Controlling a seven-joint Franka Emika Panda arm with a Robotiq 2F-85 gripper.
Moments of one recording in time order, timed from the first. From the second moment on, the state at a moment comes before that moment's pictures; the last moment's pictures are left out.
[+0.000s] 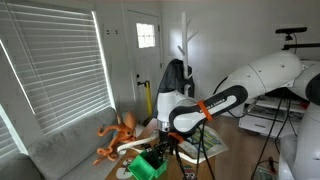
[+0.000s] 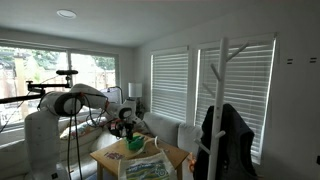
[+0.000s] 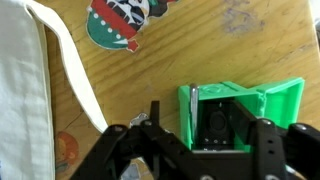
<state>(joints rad) 0.08 -0.05 0.18 -2.17 0.11 2.17 0.54</state>
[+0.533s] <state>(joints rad) 0.09 0.00 0.18 -2.17 0.00 2.32 0.55</state>
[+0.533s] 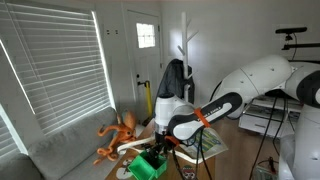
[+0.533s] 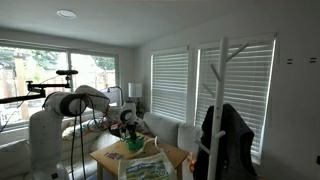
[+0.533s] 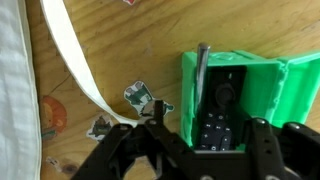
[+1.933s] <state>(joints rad) 0.09 -0.13 0.14 -2.19 0.10 2.41 0.60</state>
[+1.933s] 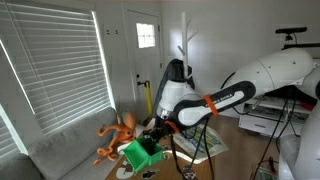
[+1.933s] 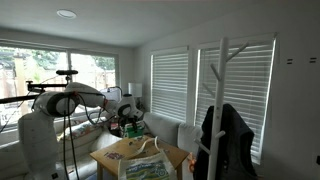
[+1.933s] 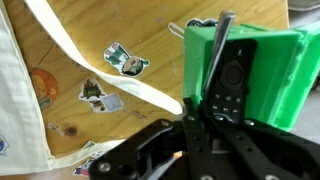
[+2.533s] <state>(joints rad) -0.08 -0.35 0.07 -2.31 0.07 2.32 0.83</state>
